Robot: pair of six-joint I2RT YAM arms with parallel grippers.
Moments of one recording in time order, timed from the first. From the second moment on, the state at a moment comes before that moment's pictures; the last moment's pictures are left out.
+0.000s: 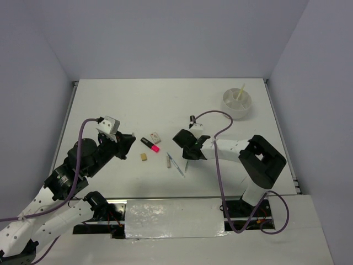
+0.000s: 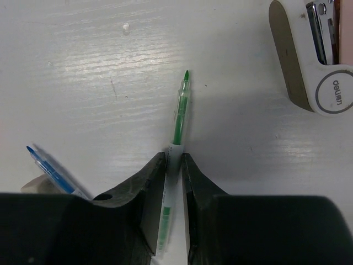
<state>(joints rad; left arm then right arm) -0.72 0.57 0.82 -0.43 -0.17 -0.22 0.85 1.68 0.91 -0.36 0.43 0.91</state>
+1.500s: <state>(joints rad) -0.72 0.95 0.67 0.83 0.48 -0.86 1.16 0.64 0.60 0.05 0.01 0.38</state>
